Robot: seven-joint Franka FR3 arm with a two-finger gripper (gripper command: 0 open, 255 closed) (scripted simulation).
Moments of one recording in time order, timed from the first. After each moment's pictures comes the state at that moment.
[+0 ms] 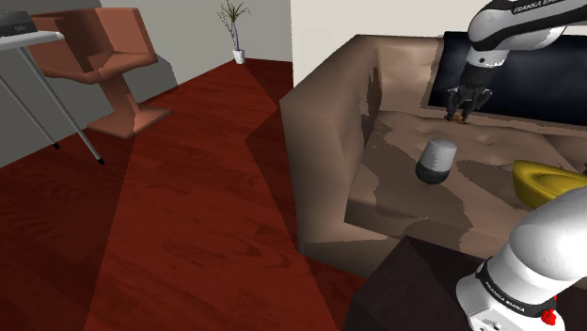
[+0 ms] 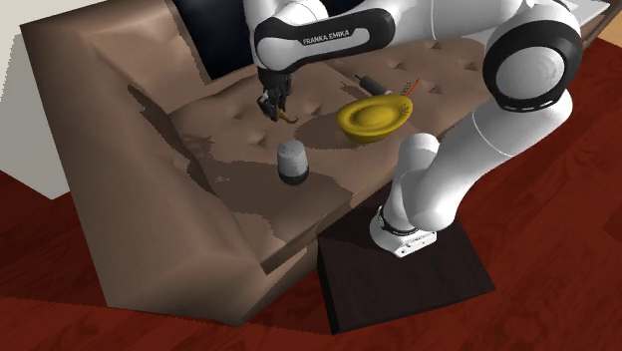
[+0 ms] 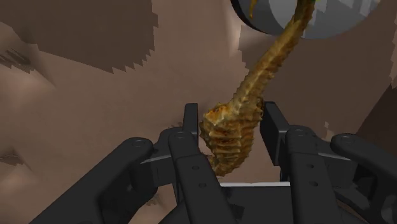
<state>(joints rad) -0.30 -0.38 -0.46 -2.29 -0.13 1.93 0.01</state>
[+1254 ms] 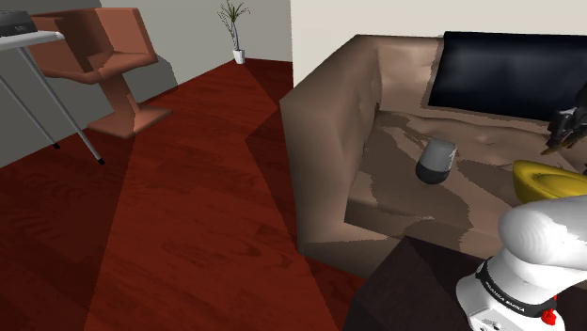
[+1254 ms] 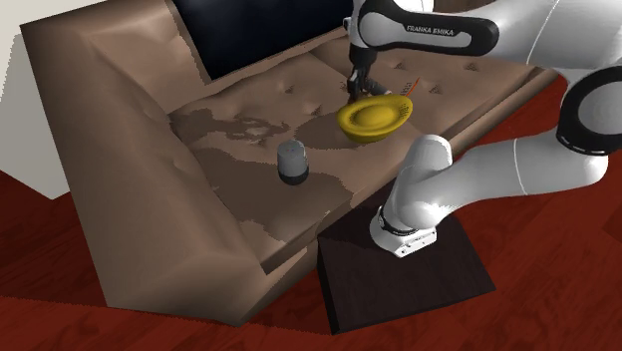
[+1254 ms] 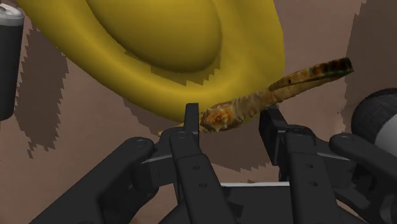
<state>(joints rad) -0.60 -0.82 -0.64 -2.50 -0.42 1.74 -0.29</state>
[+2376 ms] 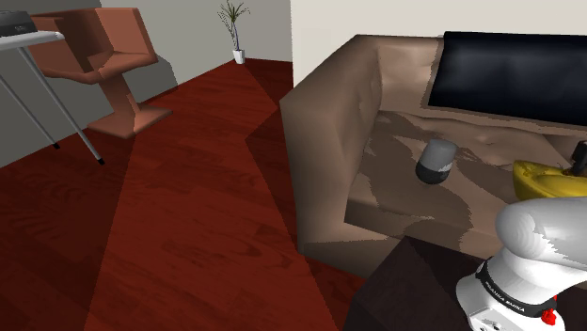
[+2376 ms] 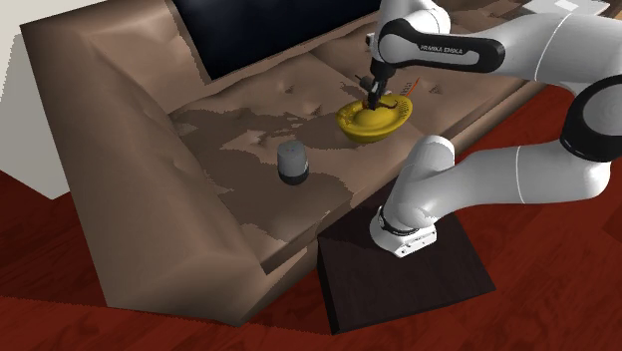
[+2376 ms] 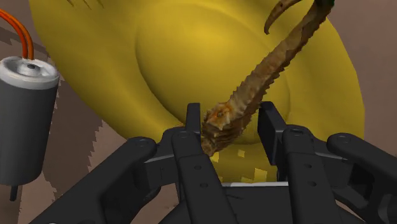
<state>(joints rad) -0.69 -0.86 -0.80 -2.60 -0.57 1.83 -0.41</state>
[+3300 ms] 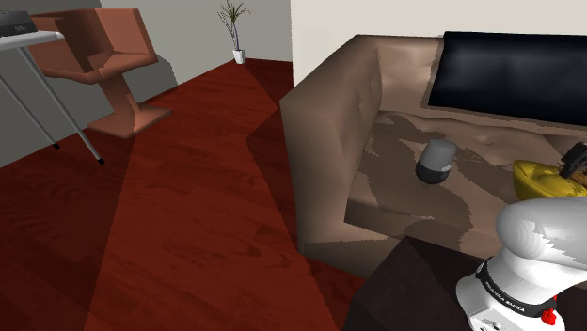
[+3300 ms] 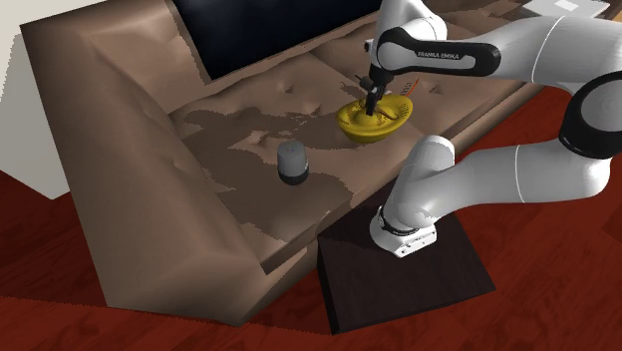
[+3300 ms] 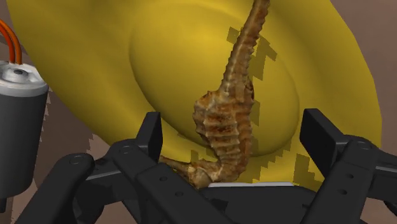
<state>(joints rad) -0.69 -0.85 -0.83 -2.64 -0.59 1.88 -0.41</state>
